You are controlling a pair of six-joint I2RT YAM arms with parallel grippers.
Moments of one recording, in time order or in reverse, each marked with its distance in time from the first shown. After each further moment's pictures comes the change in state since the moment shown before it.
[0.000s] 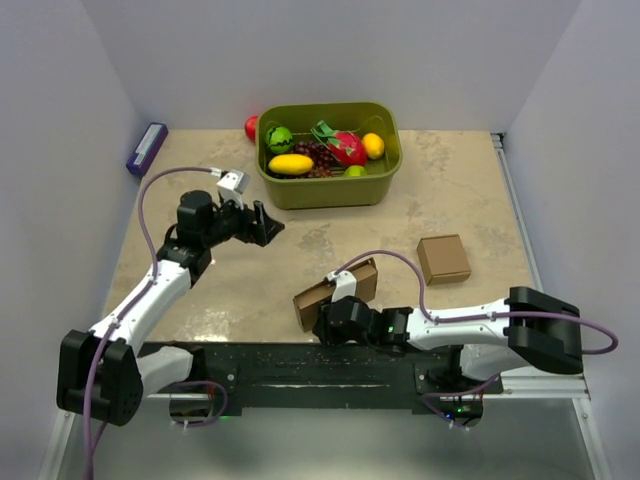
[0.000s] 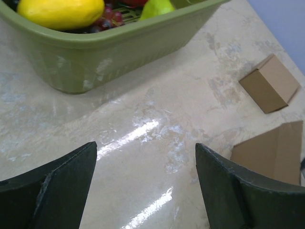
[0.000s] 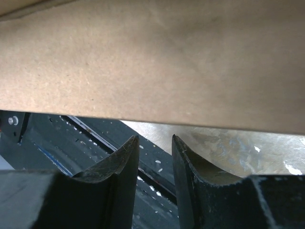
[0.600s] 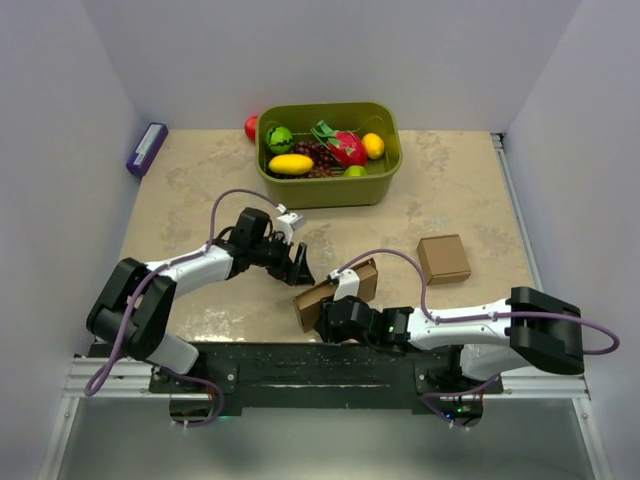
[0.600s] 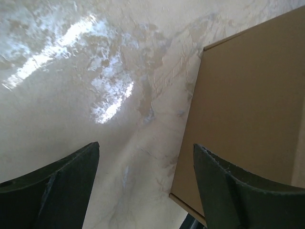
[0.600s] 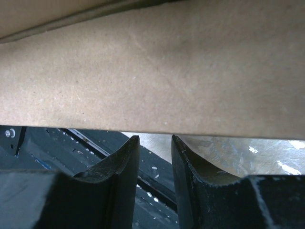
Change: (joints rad) left arm -0.231 0.367 -0.008 -0.085 0.195 0.033; right arm 0.000 0.000 0.008 -0.016 0.049 0.019
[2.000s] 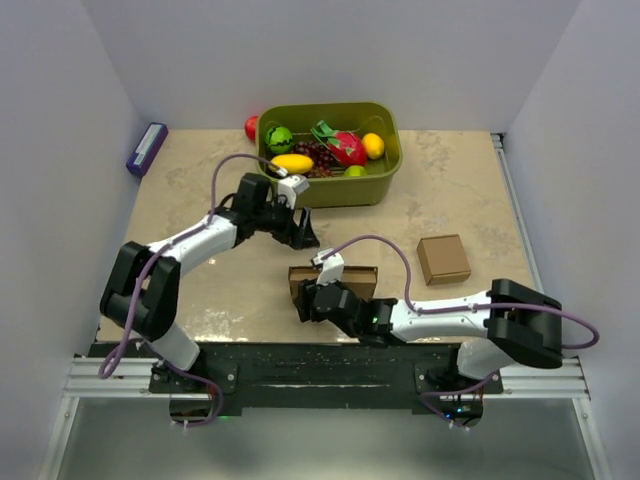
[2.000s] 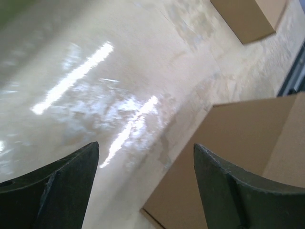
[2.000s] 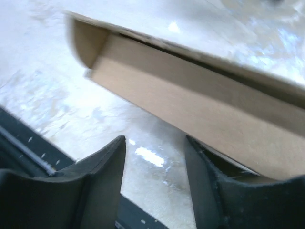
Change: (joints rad) left arm 0.028 0.150 0.297 -0.086 0.004 0.066; right arm -0.033 0.132 0.116 0.191 0.163 -0.208
